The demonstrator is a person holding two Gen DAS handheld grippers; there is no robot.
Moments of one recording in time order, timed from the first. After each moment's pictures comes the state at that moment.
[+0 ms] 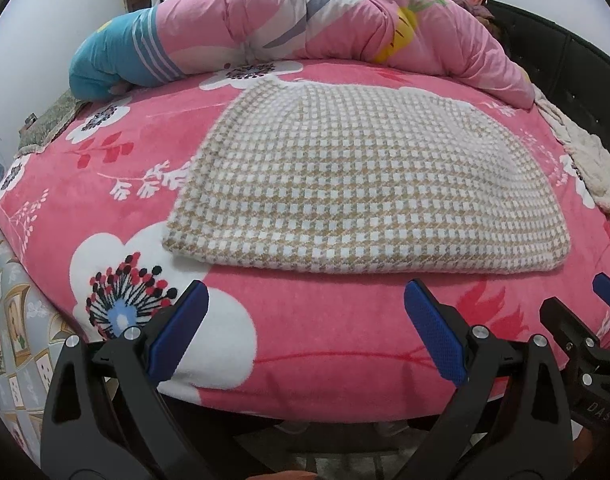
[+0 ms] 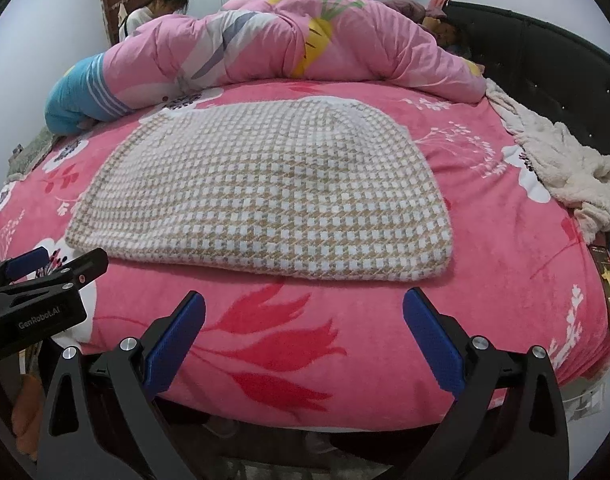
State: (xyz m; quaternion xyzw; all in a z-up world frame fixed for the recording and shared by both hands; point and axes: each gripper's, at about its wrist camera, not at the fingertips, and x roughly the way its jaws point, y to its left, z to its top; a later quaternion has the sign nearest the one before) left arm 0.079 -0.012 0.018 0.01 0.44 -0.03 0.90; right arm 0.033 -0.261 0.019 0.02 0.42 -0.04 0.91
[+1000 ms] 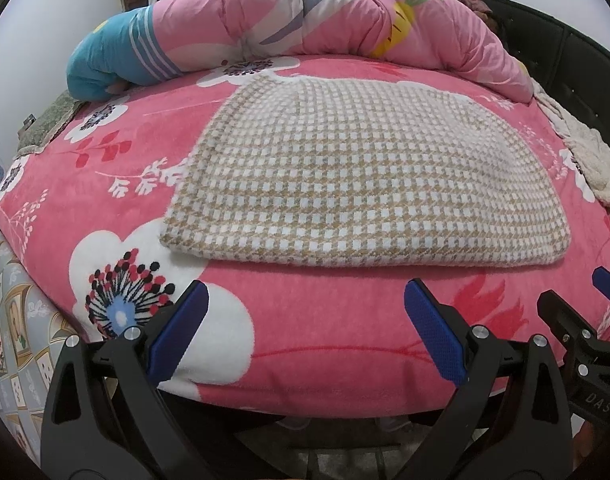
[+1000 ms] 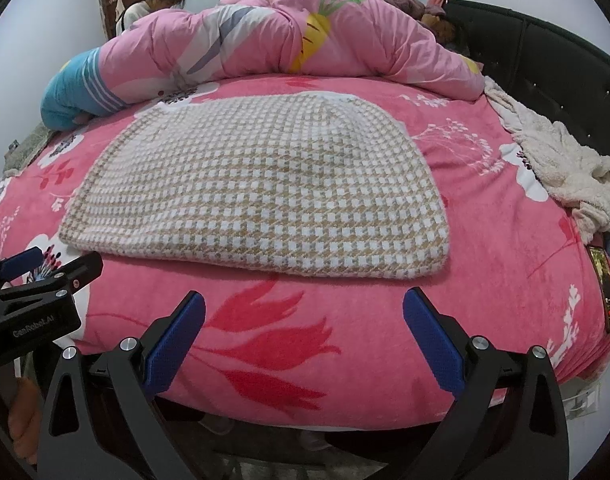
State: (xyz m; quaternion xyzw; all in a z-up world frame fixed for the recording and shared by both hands) left arm 0.077 -0.014 0.015 0.01 0.45 -0.03 0.89; right arm 0.035 -0.263 0.017 0.02 0.42 -0.04 0.90
